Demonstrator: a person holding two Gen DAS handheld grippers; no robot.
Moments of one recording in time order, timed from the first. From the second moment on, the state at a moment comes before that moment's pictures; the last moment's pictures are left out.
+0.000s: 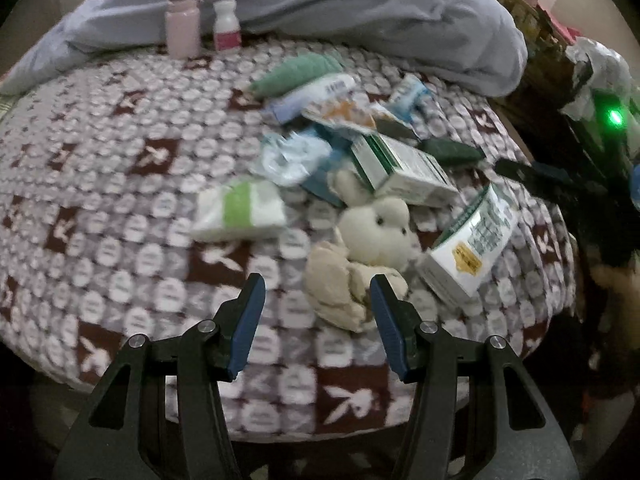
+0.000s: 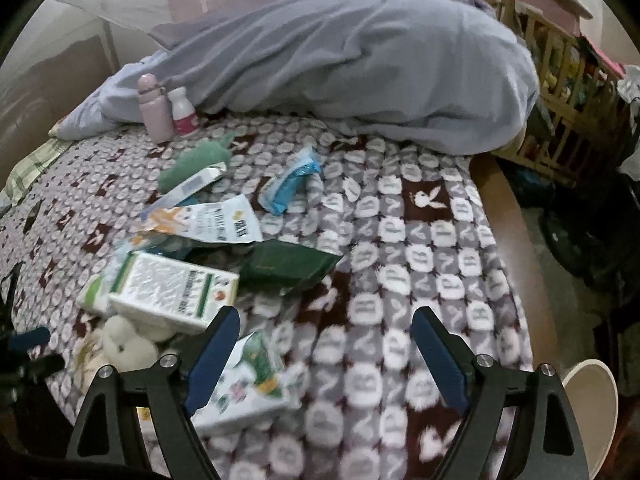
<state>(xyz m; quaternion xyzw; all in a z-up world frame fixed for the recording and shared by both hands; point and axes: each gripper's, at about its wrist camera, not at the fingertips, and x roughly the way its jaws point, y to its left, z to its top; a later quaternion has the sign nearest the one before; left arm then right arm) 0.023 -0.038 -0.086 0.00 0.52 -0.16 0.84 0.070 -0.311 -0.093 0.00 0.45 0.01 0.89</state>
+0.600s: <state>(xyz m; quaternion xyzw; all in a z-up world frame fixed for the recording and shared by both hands) 0.038 -0.056 -0.126 0.02 0.55 -0.22 0.81 0.149 -0.290 -0.129 -0.11 0.51 0.14 0.84</state>
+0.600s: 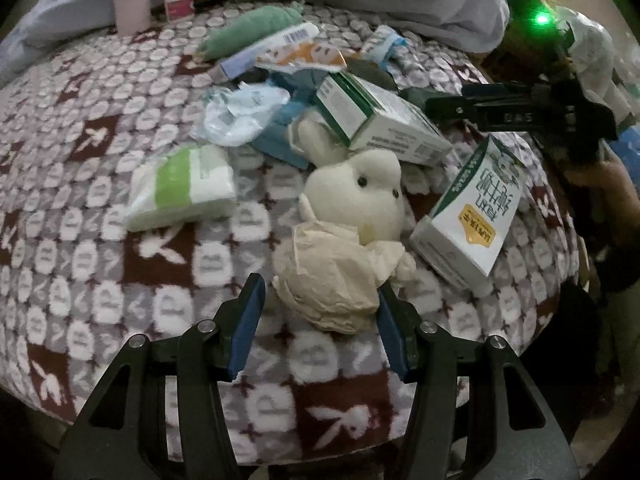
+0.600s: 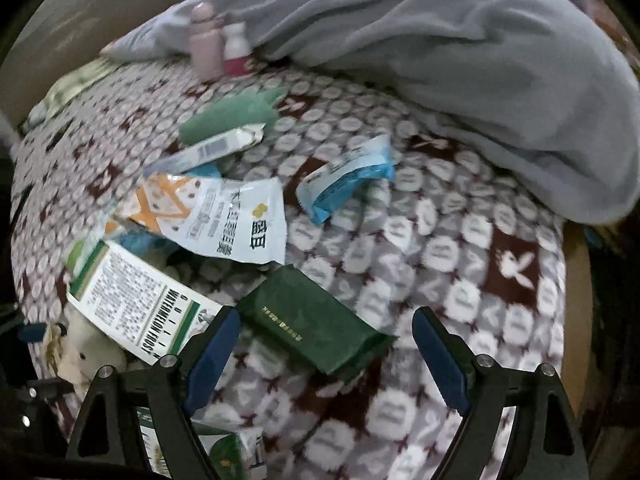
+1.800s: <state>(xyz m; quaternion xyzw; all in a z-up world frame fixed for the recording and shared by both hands) 0.005 -0.203 -0.029 0.05 0.45 -0.33 0.83 -0.038 -0.416 -0.063 0.05 0.40 0.00 0.92</state>
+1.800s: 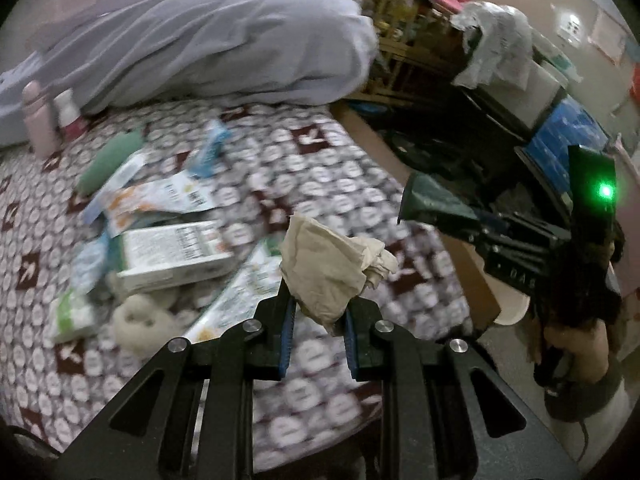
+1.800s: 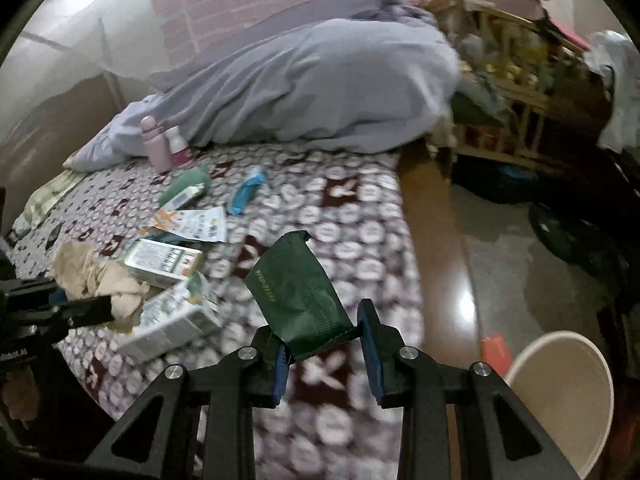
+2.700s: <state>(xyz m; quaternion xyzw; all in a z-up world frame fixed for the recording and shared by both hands) -0.050 -0.444 -0.055 0.12 0.45 -0.48 0.74 -0.181 -0.614 -0.096 0.17 0.40 -0.24 0.87</state>
